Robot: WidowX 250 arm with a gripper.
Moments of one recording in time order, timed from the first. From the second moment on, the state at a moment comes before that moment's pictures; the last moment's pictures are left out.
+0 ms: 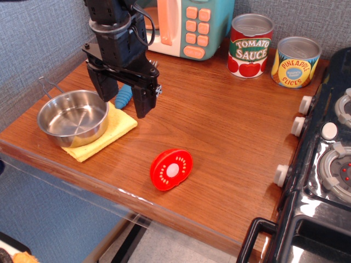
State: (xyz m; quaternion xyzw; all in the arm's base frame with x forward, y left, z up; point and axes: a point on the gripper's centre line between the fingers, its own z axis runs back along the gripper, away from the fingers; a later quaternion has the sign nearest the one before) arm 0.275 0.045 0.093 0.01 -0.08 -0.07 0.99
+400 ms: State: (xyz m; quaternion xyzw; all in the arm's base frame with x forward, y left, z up) arm 0.275 0.045 0.085 0.01 -0.06 -0.06 1.00
